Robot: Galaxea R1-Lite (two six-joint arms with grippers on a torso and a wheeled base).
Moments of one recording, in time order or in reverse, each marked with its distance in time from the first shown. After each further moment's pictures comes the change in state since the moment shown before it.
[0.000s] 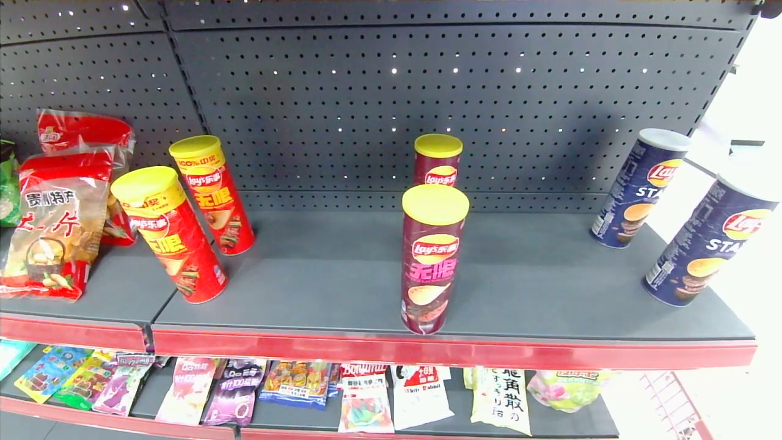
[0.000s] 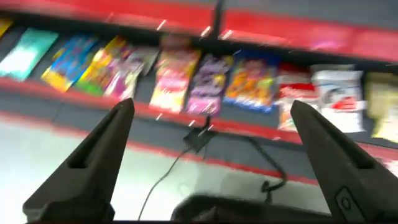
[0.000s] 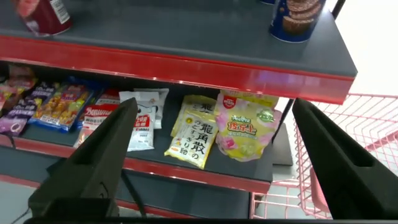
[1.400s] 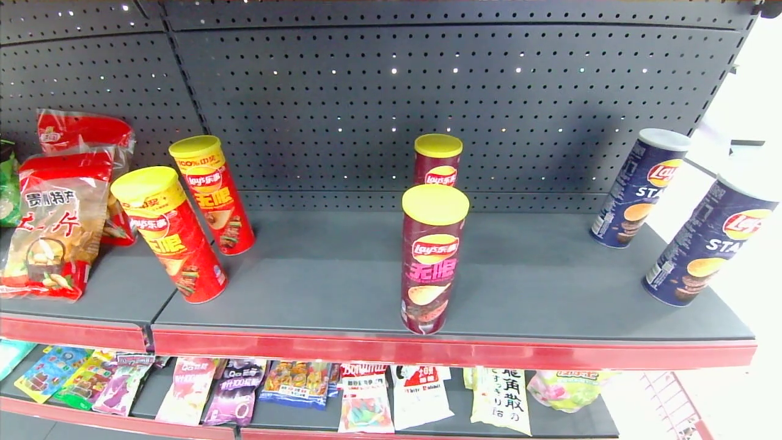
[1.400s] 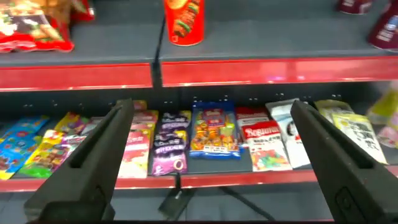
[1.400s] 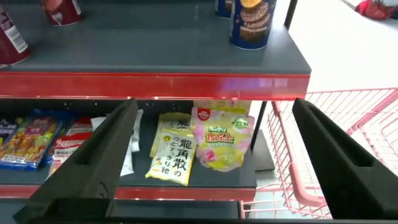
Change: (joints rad) left arm 0.101 -0.170 0.365 -0.533 -0.350 0.137; right arm -0.191 -0.081 0.045 -0.050 0.013 0.029
